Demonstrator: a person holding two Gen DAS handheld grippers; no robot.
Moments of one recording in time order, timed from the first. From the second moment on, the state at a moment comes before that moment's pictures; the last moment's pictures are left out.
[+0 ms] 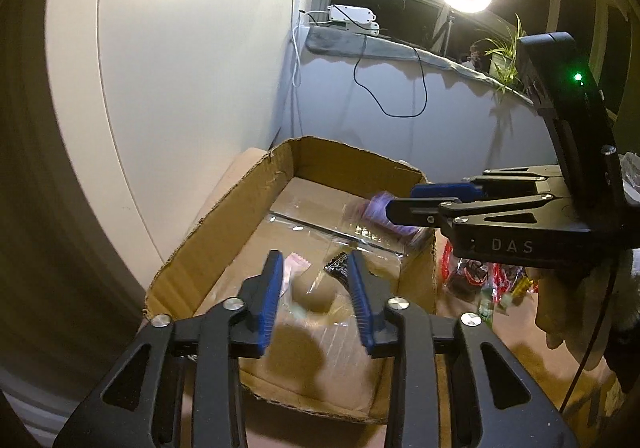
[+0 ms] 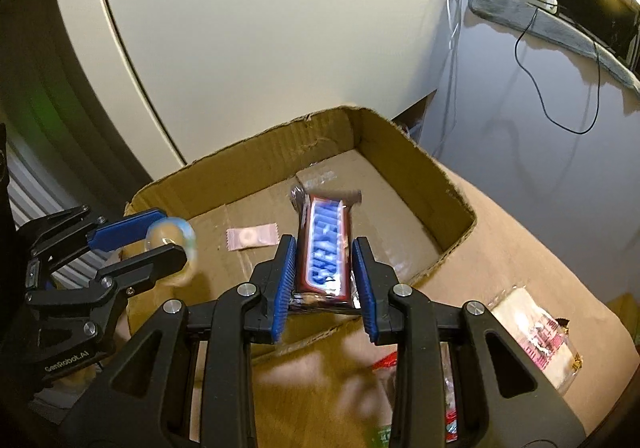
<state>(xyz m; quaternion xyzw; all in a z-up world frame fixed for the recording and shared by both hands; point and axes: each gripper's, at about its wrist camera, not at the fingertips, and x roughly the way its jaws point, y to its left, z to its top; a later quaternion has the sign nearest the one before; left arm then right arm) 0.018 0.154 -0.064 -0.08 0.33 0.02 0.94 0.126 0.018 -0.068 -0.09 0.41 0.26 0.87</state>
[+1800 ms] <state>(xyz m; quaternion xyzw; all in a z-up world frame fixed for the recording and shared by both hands) 0.044 -0.011 -0.090 -0.05 0.39 -0.11 0.91 -0.033 -0.235 -0.115 0.01 0.41 0.09 0.91</state>
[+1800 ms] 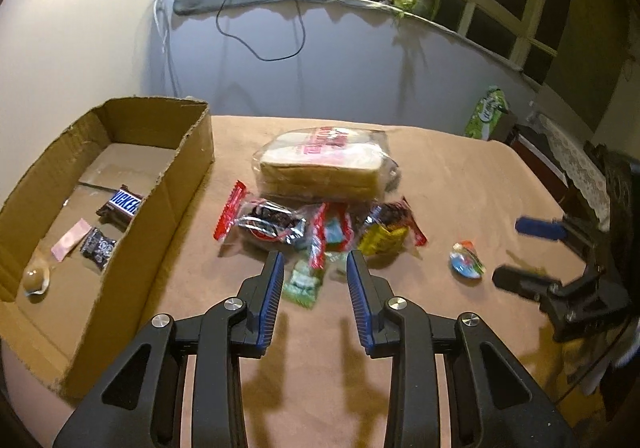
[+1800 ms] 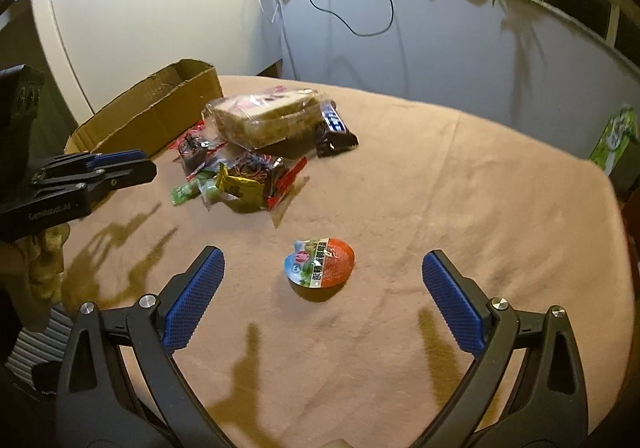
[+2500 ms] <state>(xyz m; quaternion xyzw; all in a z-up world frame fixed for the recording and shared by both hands) 0.097 0.005 -0.112 -0.12 0.44 -0.06 0.89 0.001 -0.219 -0.138 -0.01 0.45 0.11 0.88</state>
